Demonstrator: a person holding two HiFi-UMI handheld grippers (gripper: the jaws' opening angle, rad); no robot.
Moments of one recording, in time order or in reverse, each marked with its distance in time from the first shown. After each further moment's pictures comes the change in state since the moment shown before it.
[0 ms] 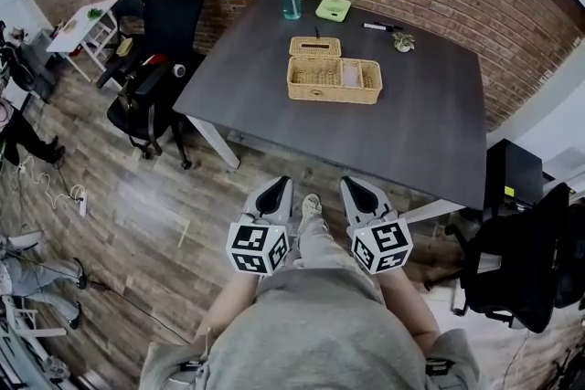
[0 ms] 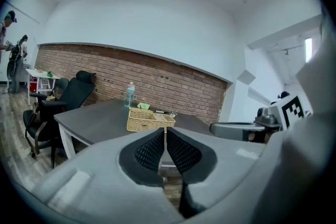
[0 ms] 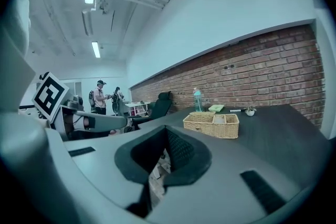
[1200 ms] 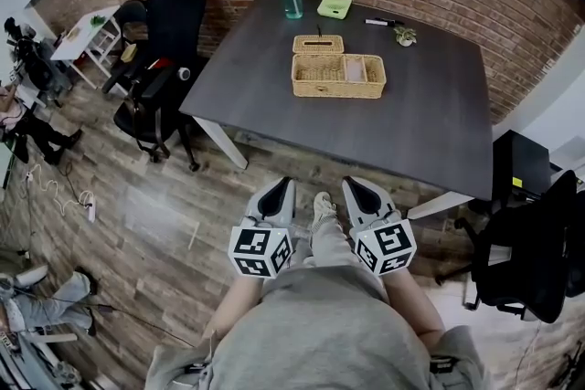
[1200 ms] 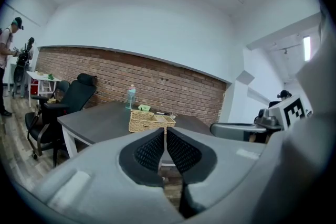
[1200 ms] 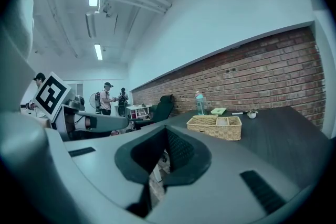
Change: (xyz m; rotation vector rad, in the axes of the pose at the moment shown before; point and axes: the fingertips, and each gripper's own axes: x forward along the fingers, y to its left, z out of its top) left arm -0.022 -0.001 0.002 0.012 -0.017 0.005; right arm -0.011 0.021 0.003 -0.008 -0.041 0.010
